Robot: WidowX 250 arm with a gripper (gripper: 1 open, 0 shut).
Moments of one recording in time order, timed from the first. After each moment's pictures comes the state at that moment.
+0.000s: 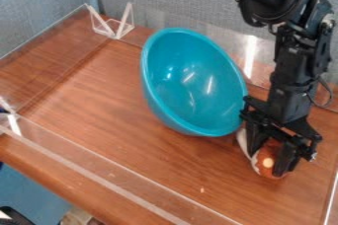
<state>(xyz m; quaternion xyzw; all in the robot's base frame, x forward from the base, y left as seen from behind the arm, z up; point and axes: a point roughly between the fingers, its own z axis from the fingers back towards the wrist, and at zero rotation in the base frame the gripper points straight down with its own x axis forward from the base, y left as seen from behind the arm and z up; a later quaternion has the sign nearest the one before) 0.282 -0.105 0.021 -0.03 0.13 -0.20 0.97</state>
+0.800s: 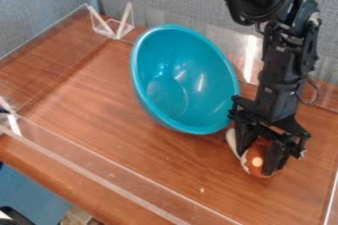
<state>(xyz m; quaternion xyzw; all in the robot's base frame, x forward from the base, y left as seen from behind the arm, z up) 0.276 -0.092 0.020 -0.03 0.14 -0.17 0.97</state>
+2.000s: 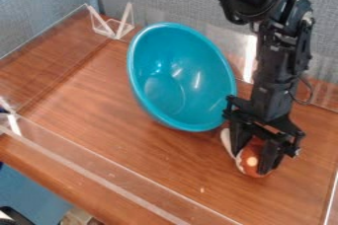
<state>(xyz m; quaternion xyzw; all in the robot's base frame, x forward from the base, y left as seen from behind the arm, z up) 0.273 -0.088 0.020 -0.03 0.15 -0.16 0.98</state>
